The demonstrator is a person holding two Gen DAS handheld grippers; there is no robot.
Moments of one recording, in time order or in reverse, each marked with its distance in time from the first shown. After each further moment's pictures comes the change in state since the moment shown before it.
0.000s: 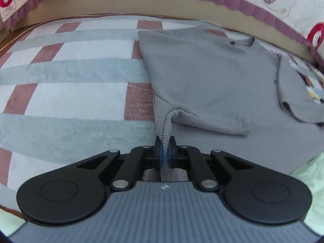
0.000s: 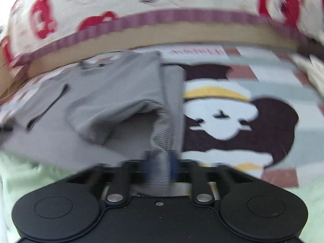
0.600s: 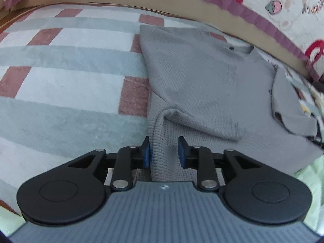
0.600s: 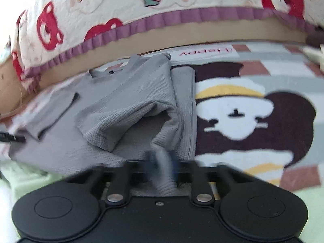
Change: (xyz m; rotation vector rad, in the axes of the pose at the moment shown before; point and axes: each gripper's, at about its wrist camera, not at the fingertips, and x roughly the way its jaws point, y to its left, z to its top) left arm 0.011 0.002 -0.001 -0.031 0.015 -0.033; right arm 0.008 -0.019 0.003 0.147 -0.056 0.119
